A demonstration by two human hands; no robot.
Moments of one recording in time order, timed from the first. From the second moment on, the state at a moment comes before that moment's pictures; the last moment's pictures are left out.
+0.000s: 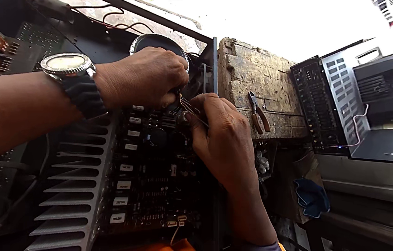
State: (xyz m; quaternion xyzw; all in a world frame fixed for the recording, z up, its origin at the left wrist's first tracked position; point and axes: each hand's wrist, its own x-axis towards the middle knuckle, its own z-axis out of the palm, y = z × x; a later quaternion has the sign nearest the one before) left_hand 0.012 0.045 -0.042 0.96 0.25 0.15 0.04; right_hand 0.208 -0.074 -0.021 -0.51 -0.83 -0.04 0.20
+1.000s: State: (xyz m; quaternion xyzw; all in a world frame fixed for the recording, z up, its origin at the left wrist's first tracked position) left_hand -0.009 0.044 -0.005 0.95 0.26 0.13 0.14; right_hand 0.223 -0.084 -0.019 -0.48 -0.85 0.02 0.22
